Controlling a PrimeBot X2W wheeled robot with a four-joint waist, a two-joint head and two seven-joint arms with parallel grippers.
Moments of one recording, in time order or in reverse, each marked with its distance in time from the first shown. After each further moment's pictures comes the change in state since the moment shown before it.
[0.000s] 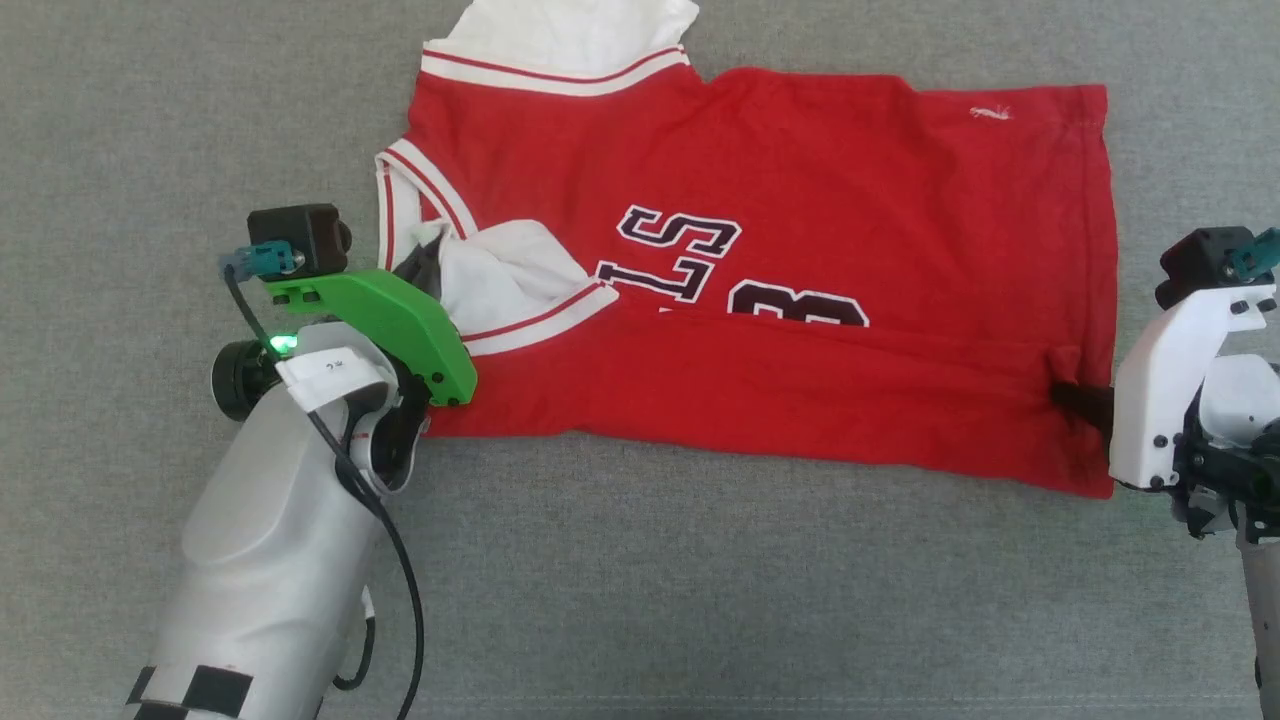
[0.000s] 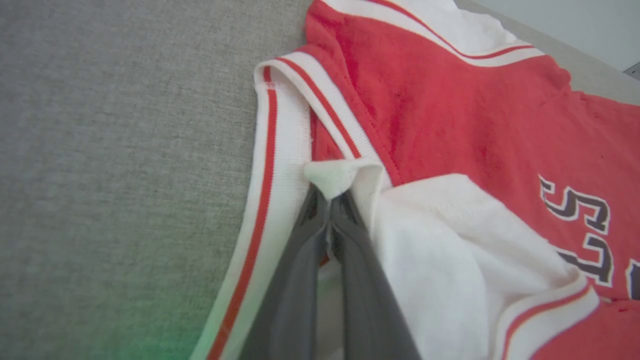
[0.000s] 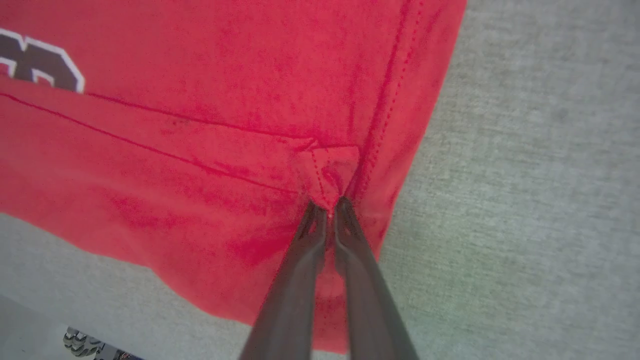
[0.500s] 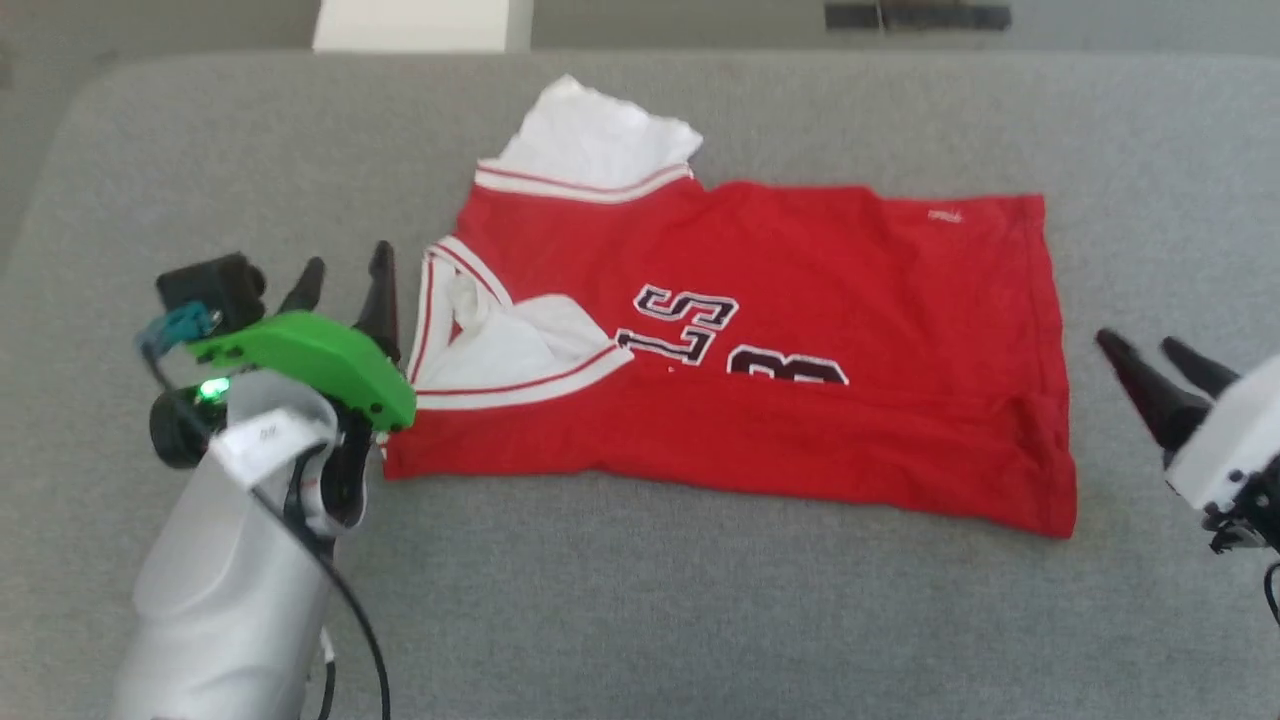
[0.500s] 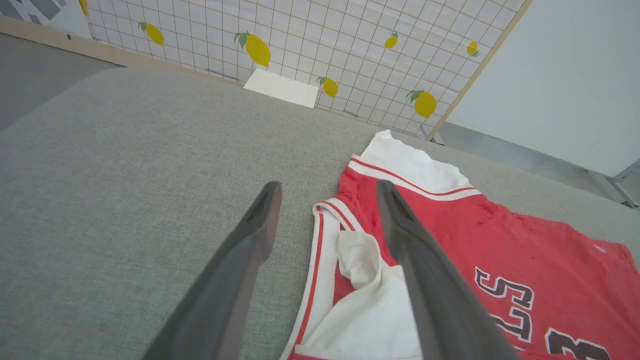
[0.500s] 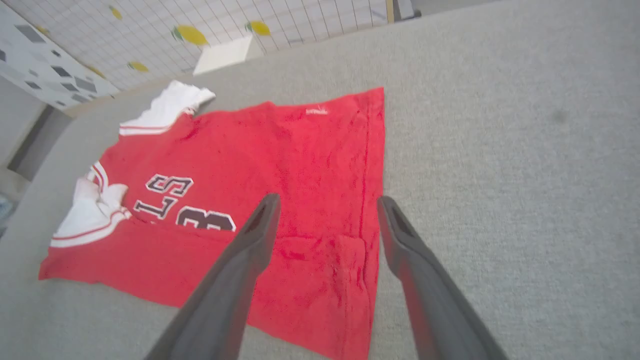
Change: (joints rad) left arm 0.082 0.045 0.062 -0.031 -0.030 0.004 -0.159; right arm 0.147 0.052 -0.157 -0.138 0.062 -0.001 -0.354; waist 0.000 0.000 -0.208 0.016
